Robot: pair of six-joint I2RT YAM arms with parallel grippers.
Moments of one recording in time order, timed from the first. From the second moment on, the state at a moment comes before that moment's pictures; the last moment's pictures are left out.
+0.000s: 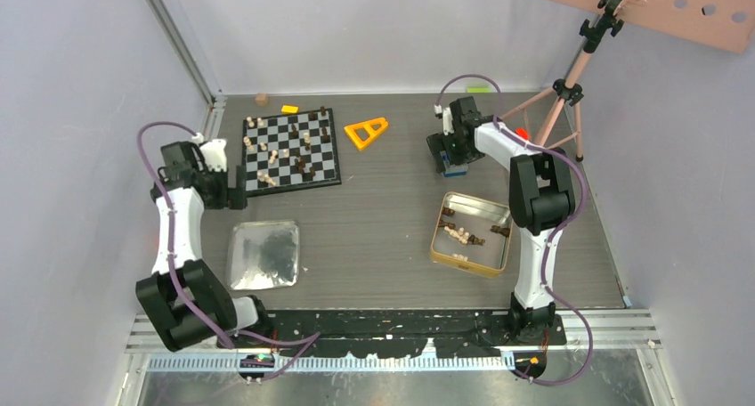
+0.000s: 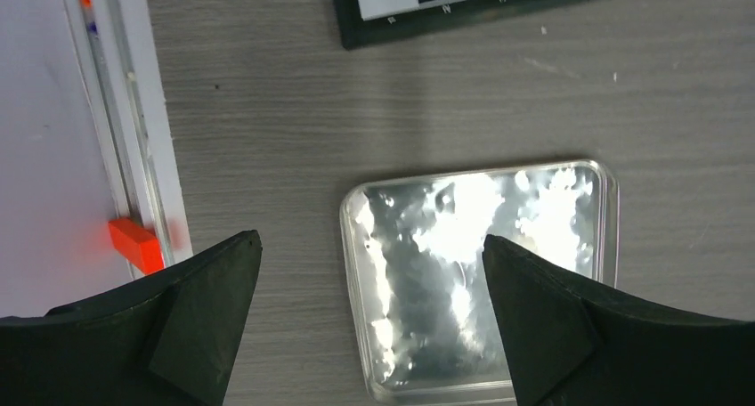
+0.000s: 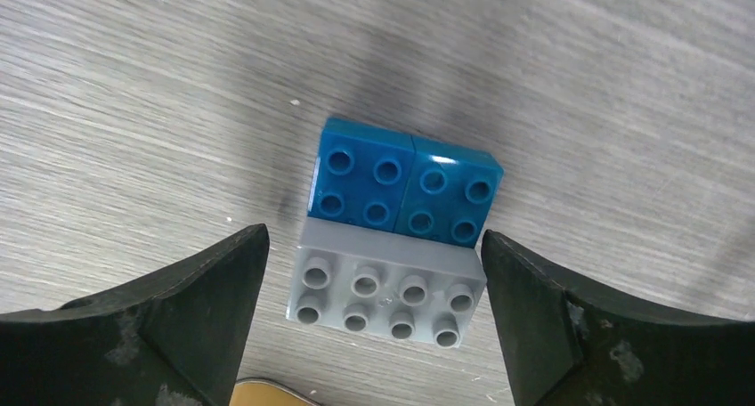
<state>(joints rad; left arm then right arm) 0.36 1.26 1.01 -0.73 0.21 0.39 0.24 2.09 1.56 -0.56 -0.01 -0.11</state>
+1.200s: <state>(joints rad) 0.44 1.94 1.32 -0.41 0.50 -0.21 0.58 2.51 2.19 -0.53 -0.41 0.14</state>
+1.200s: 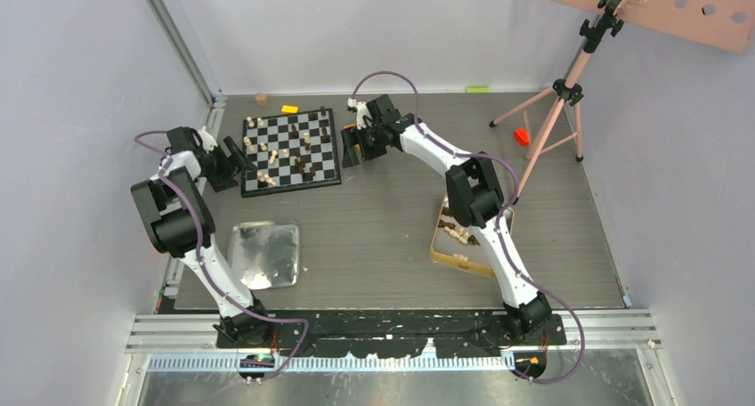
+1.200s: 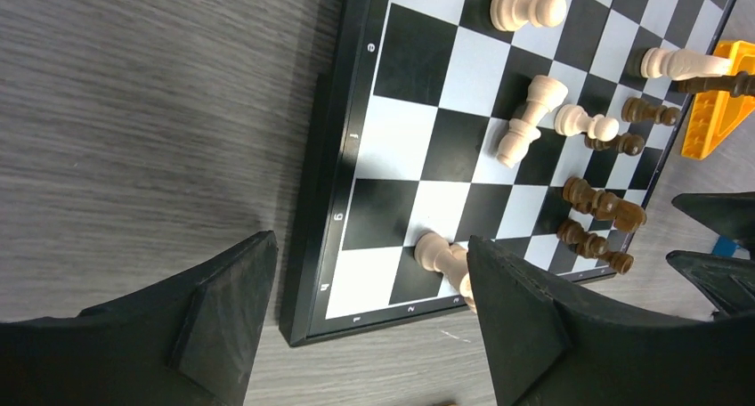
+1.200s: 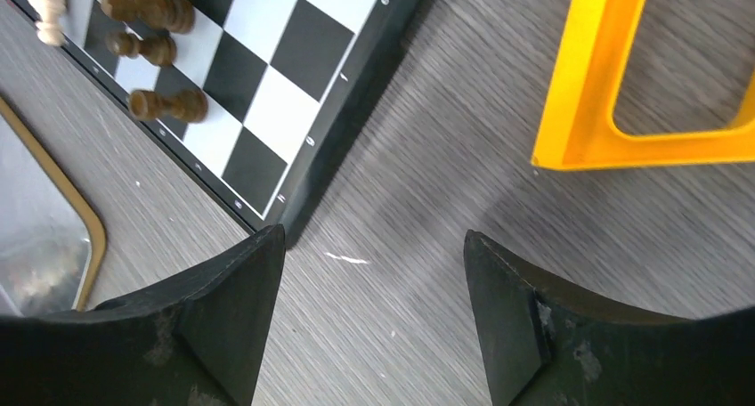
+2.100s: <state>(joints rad) 0.45 2.00 1.29 -0.27 0.60 -0.28 0.63 2.60 2.26 -0.45 -0.46 0.34</state>
